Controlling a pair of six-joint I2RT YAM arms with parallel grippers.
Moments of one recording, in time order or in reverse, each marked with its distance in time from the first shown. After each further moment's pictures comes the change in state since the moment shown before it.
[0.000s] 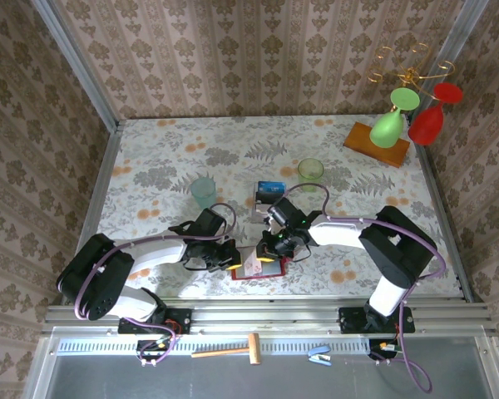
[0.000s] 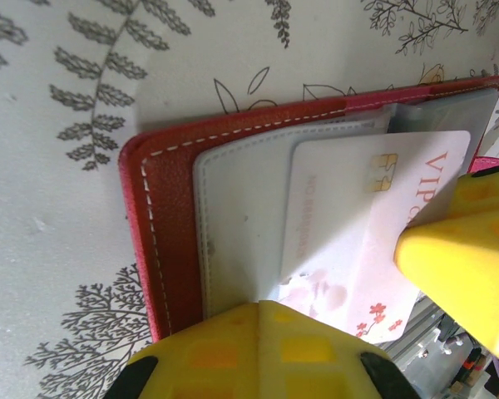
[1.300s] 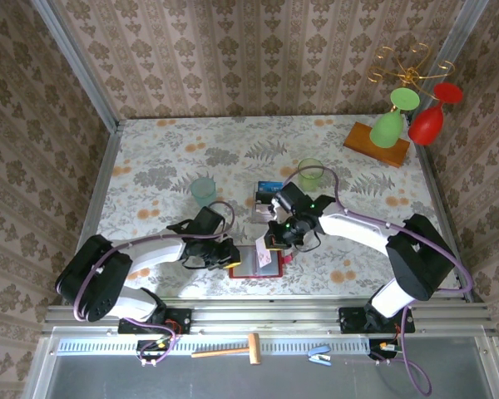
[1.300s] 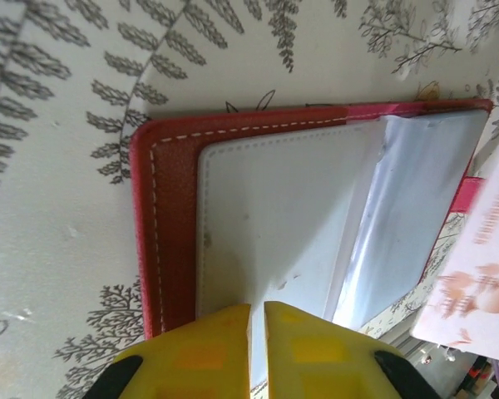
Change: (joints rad) left arm 0.020 -0.021 0.013 -0.032 -0.013 0.016; right arm -0.044 -0.127 0.175 -0.381 0.079 -0.256
